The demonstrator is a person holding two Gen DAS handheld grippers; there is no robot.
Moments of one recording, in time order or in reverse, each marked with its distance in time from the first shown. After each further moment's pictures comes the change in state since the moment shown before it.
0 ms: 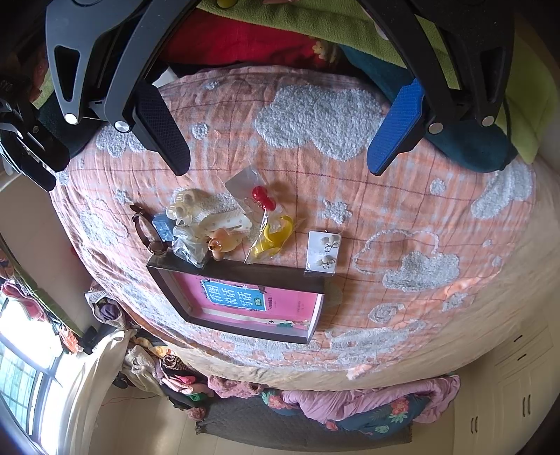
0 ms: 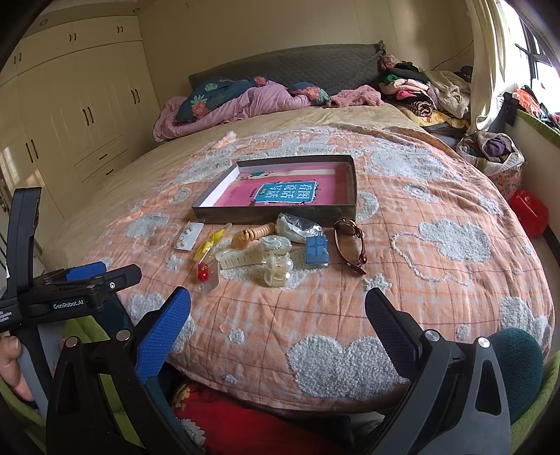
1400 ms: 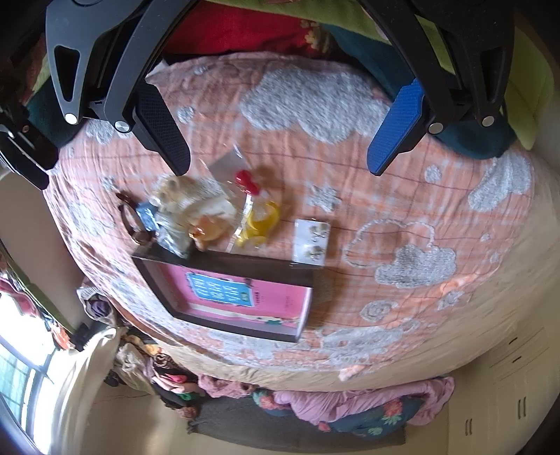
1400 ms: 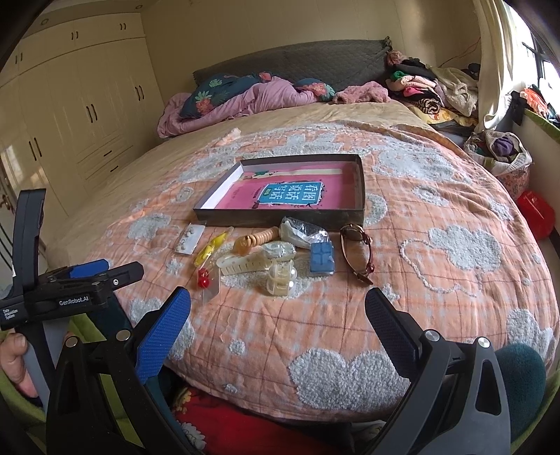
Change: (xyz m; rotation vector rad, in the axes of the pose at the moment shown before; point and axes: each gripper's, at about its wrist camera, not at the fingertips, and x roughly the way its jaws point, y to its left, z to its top) left arm 0.016 0.014 0.022 -0.035 0.005 0.037; right arm 0.023 -0.008 0.019 -0.013 0.027 0.036
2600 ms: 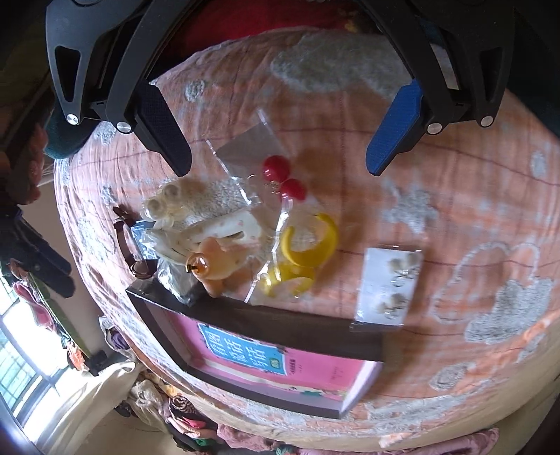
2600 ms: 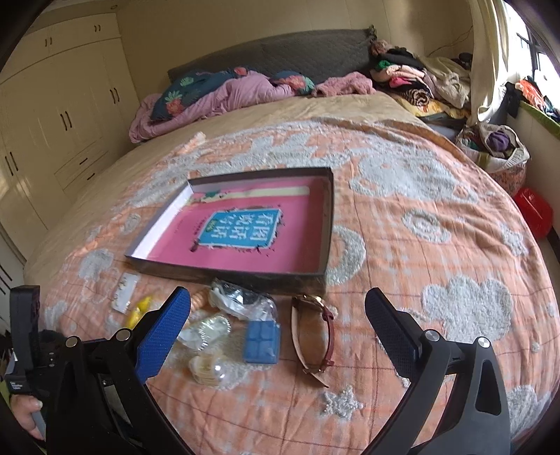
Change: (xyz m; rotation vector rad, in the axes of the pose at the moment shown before) left arm 0.107 -0.021 -0.003 0.001 0.230 -0.191; right arm 0.099 -0.073 0.063 0.040 0.042 -0.066
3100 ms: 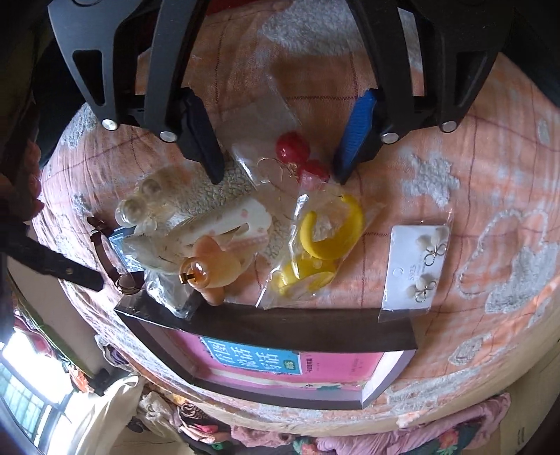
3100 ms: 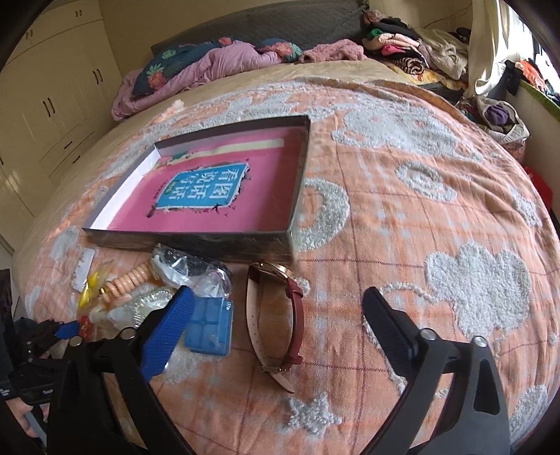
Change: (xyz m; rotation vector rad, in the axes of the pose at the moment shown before) left arm 0.022 -0.011 0.001 0.110 -0.041 0.077; right arm 0.055 -0.033 -0.019 0.024 0.135 -0.014
